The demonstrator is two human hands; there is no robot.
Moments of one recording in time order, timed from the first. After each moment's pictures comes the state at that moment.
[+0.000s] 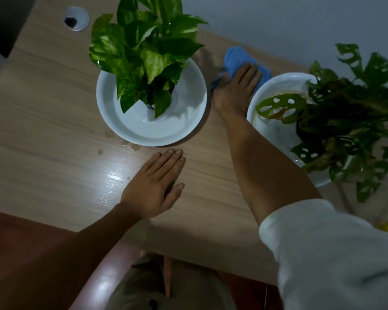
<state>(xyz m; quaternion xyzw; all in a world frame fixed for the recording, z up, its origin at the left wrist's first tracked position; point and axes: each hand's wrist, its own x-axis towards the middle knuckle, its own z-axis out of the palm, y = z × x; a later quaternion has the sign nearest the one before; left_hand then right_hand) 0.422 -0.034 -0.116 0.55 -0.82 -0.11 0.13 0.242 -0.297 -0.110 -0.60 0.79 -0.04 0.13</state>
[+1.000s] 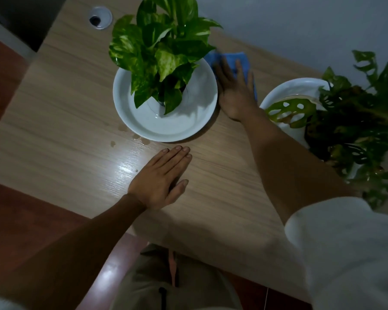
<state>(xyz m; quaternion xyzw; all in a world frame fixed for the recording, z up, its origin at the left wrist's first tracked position) 0.421 -0.036 -0.113 0.56 -0.81 -0.12 0.12 0.231 -0.303 -0.091 -0.83 0.53 0.06 0.18</state>
